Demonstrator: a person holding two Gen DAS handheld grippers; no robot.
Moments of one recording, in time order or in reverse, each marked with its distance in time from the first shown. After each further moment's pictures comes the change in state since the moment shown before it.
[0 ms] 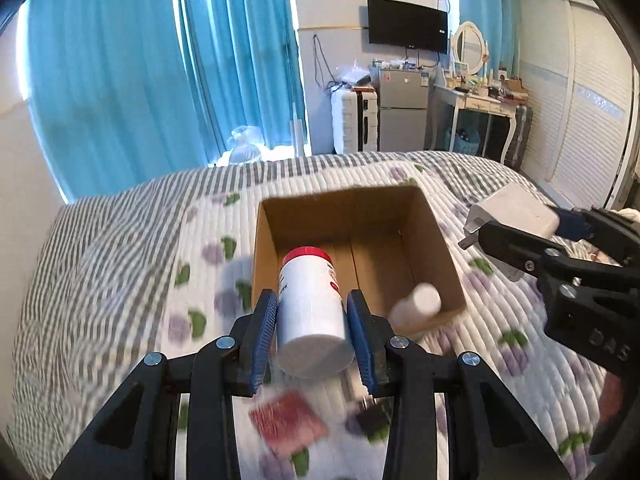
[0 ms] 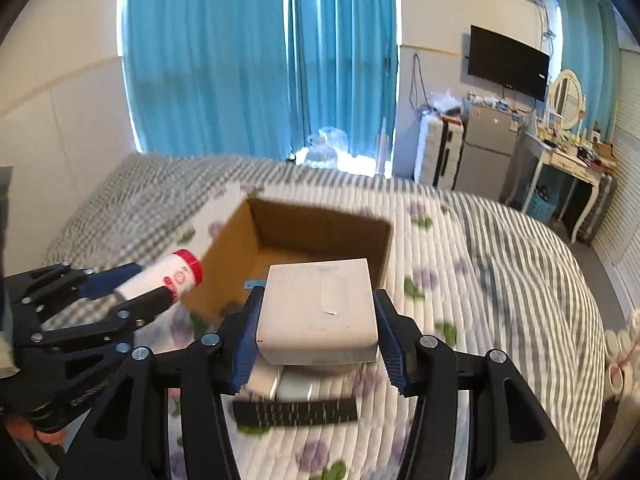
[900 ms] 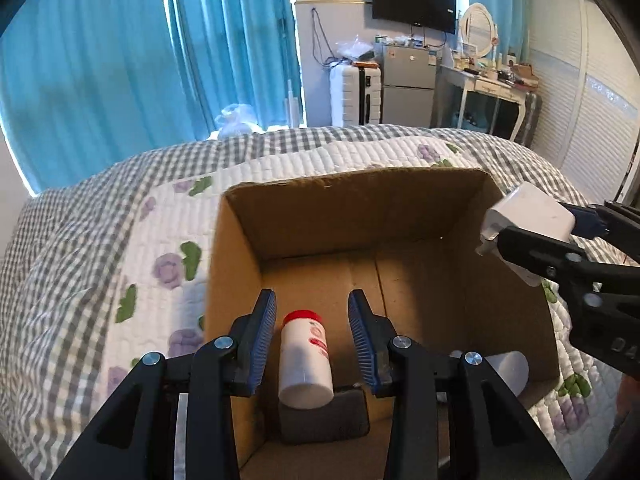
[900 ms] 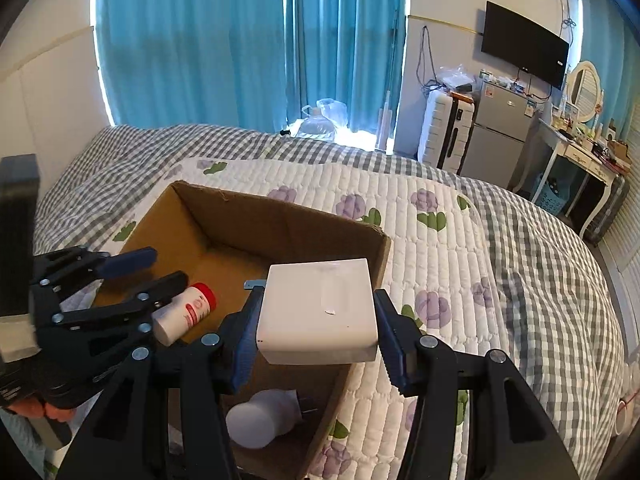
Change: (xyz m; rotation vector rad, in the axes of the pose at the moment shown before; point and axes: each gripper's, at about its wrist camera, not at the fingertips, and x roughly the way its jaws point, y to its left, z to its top) left arm 0.129 0.007 0.012 -0.013 0.060 -0.022; right arm 0.136 -0.040 0.018 -0.030 0.112 -0.011
